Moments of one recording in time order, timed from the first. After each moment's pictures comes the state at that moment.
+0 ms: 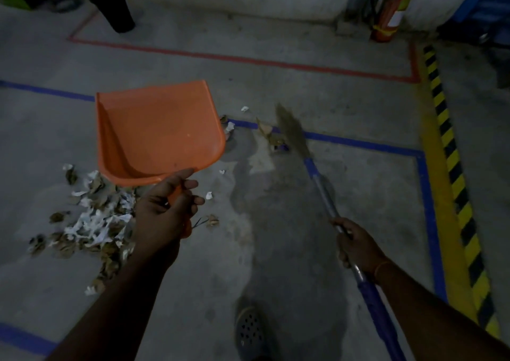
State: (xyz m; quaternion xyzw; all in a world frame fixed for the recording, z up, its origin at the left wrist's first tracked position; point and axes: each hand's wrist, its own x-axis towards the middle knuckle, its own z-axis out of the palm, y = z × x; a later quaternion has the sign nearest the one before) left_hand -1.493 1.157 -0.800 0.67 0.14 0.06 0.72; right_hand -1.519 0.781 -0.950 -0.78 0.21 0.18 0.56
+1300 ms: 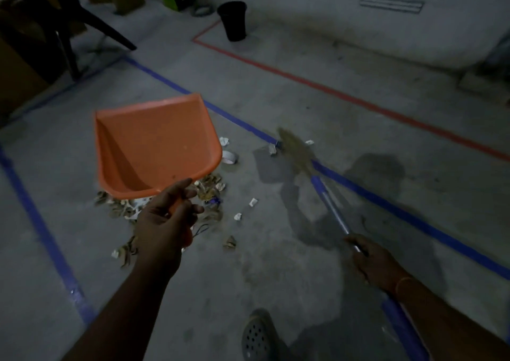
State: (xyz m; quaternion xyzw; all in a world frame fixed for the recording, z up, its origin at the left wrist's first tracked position) left_hand -1.417 1.102 -0.779 0.64 0.30 0.25 0.66; right_hand -1.269 0.734 -0.951 -0.84 -0.03 0.32 0.44
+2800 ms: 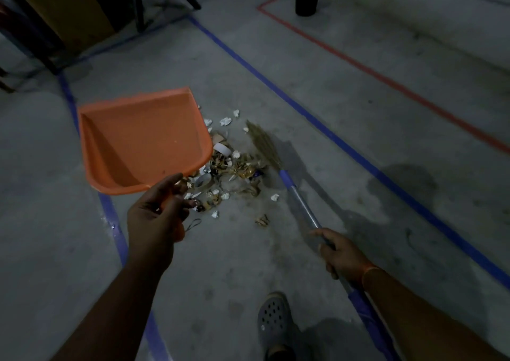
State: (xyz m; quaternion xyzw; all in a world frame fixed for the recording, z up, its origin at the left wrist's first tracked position) left_hand -1.530 1.176 -0.811 0.60 0.40 0.34 0.61; right_hand -1.324 0.898 -0.983 -0.76 -0.14 0.44 0.46
